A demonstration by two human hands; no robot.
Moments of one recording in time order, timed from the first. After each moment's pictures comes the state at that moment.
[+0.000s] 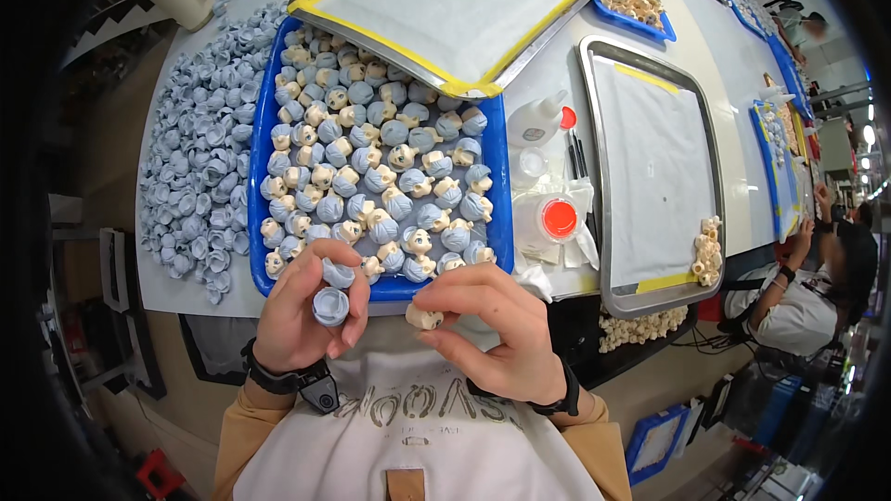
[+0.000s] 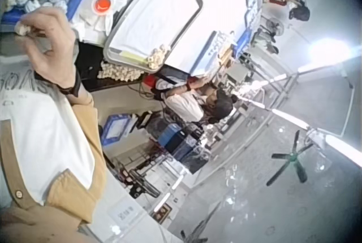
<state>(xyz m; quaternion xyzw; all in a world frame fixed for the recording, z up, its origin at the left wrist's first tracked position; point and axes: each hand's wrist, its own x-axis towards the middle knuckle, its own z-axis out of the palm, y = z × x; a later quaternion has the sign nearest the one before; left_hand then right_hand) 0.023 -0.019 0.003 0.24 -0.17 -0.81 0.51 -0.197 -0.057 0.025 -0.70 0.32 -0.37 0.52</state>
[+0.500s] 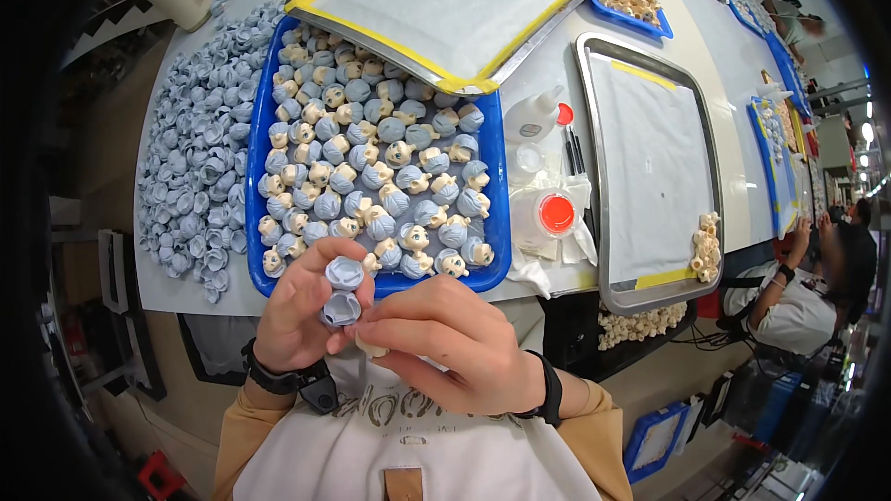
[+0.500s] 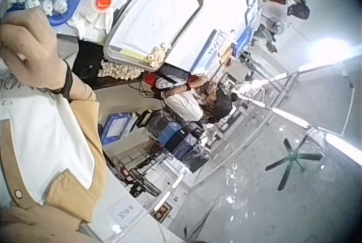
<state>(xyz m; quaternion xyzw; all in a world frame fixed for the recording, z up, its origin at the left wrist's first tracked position) 0.020 -0.017 0.005 0.27 -0.20 -0.80 0.50 -0.174 -0.058 0.031 -0.77 0.20 -0.42 0.44</state>
